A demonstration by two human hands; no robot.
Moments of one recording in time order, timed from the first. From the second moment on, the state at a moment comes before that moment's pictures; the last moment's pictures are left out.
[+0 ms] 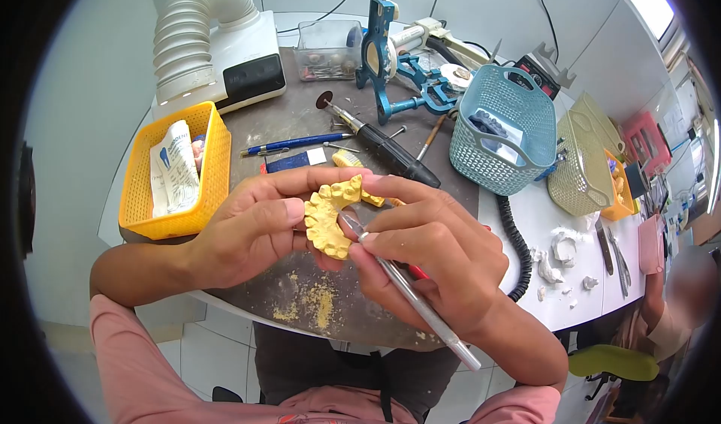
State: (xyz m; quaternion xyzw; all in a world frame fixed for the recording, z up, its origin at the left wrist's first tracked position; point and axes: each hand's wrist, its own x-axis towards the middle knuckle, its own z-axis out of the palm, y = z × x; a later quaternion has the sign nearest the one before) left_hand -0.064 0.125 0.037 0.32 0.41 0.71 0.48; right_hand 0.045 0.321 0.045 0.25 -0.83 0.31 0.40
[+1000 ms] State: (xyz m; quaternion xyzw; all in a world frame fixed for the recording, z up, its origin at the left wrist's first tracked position) left_hand -0.068 0.125 0.036 0.31 0.41 0.71 0.48; right_hand 0.053 0.327 0.049 0.26 -0.85 0.29 0.36
